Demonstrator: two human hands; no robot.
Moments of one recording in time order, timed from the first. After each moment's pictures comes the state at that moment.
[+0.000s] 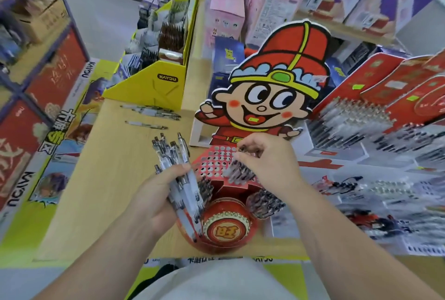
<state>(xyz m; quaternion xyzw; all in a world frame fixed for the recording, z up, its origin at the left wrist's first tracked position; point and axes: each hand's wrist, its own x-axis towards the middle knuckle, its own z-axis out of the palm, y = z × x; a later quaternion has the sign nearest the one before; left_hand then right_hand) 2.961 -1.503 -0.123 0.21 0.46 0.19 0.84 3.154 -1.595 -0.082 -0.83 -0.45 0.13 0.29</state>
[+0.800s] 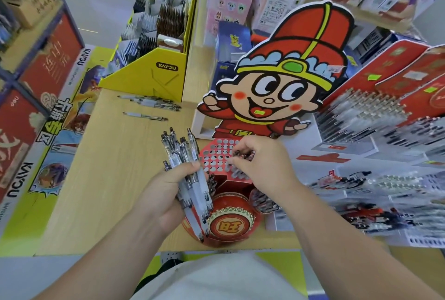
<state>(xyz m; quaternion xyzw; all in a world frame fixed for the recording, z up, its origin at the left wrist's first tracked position) 2.967 -1.503 -0.127 0.21 0.45 0.16 0.85 3.150 -1.585 -0.118 -0.84 -0.47 0.14 0.24</state>
